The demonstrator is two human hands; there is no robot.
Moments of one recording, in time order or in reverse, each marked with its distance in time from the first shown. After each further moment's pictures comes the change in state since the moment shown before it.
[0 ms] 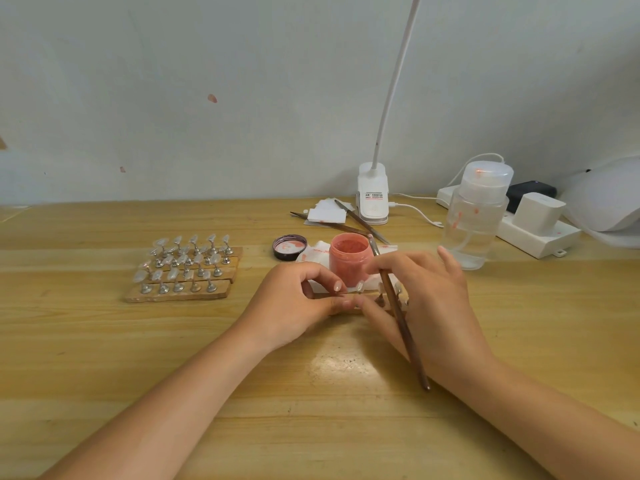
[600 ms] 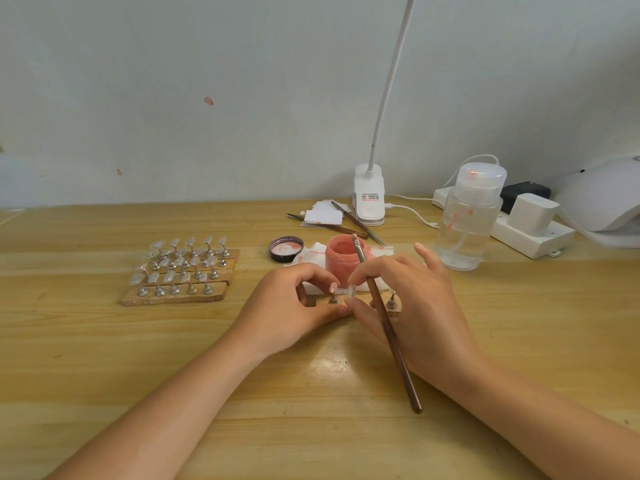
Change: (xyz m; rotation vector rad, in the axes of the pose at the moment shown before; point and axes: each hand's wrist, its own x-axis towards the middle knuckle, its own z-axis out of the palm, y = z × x) left_hand -0.004 0.001 0.000 0.065 0.022 0.073; right_hand 0.004 -0.003 -0.003 0.110 0.007 -0.091
